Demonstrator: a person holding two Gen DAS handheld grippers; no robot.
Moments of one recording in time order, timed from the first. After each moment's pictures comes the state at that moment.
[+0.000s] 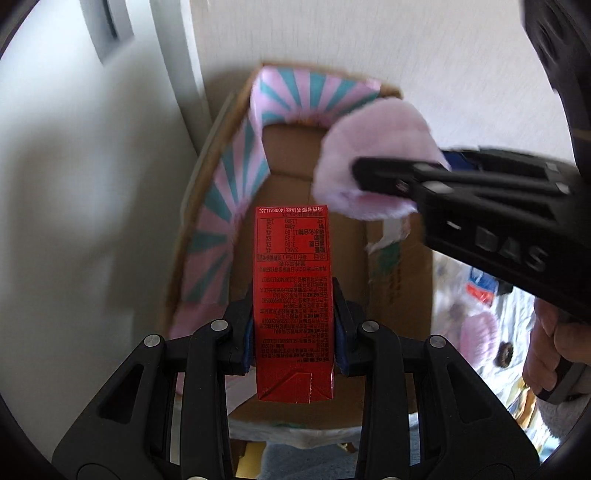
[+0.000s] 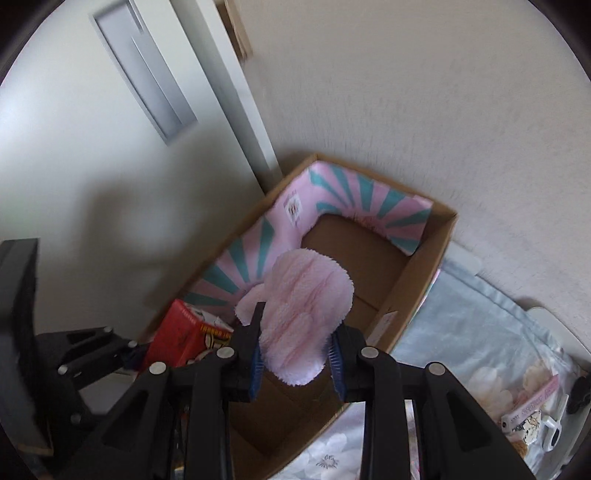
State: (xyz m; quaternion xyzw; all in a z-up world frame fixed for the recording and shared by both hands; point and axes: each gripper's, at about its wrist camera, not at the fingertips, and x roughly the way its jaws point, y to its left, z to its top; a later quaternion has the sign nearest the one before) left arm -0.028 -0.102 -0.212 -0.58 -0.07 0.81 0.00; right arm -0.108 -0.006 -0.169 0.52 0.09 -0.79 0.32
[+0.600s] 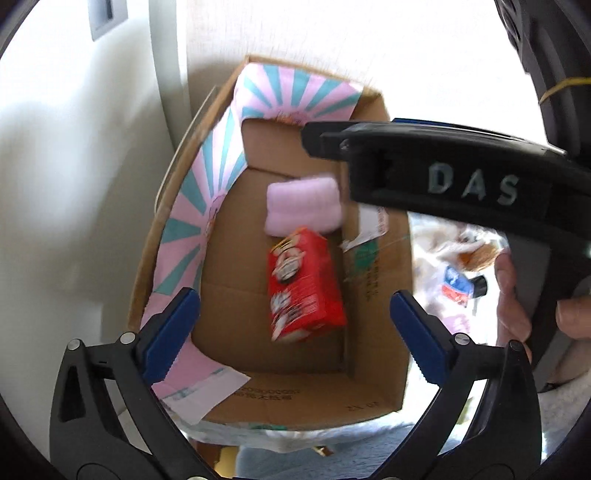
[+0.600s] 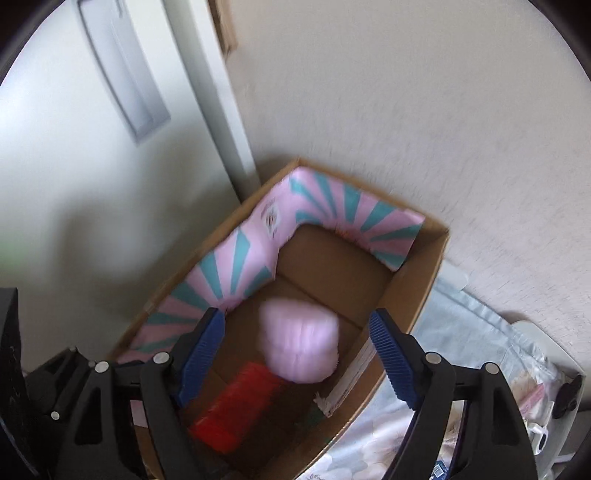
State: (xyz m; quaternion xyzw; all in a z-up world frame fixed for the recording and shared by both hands) left arm -0.019 -0.120 -0.210 -0.55 -0.13 0.83 0.05; right arm -0.102 -0.034 -0.150 0.49 0.09 -0.82 0.29
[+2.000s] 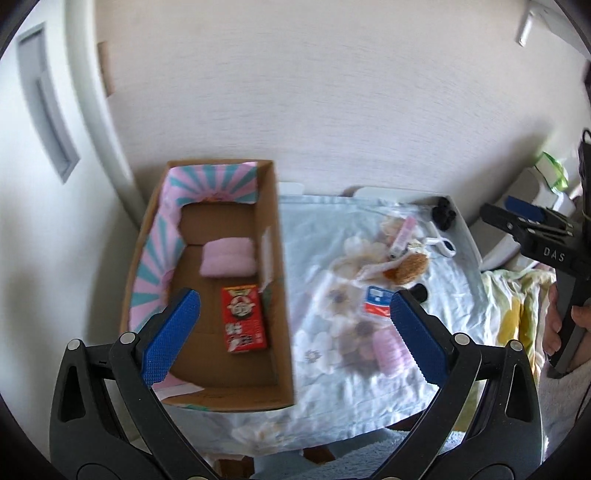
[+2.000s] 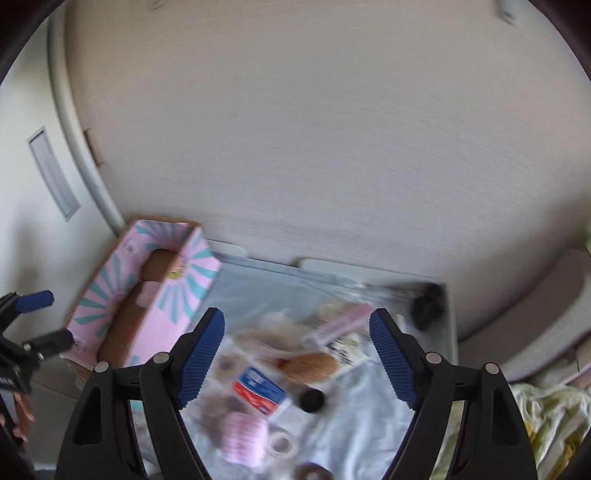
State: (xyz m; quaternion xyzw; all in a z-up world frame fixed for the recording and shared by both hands) left arm 0.011 -0.029 -0.102 -0.47 -0.04 0.88 0.12; right arm -0.021 0.230 -0.071 0.42 0.04 -0.90 0.08
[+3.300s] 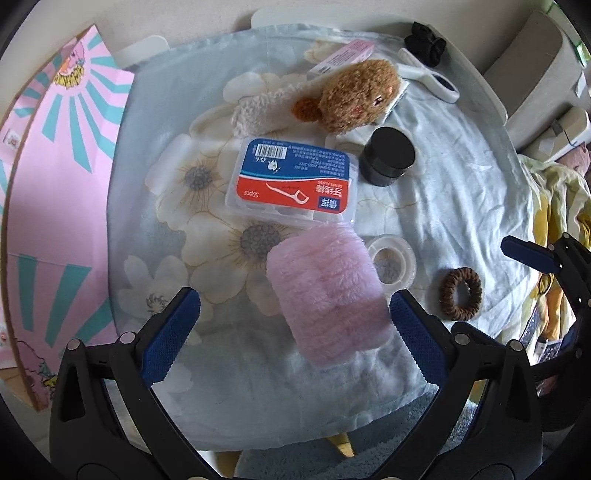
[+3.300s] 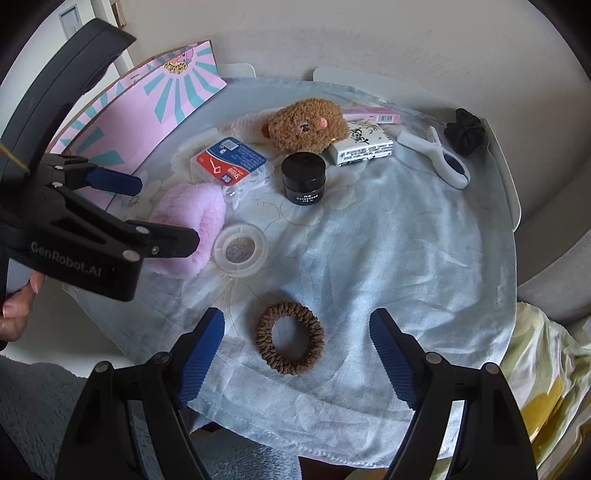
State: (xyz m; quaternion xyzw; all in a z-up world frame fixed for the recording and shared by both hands) left arm 0.023 0.132 -0.283 -0.62 0.07 0.77 0.15; right arm 0.076 0.280 -0.252 0.53 0.09 -0.82 0.16
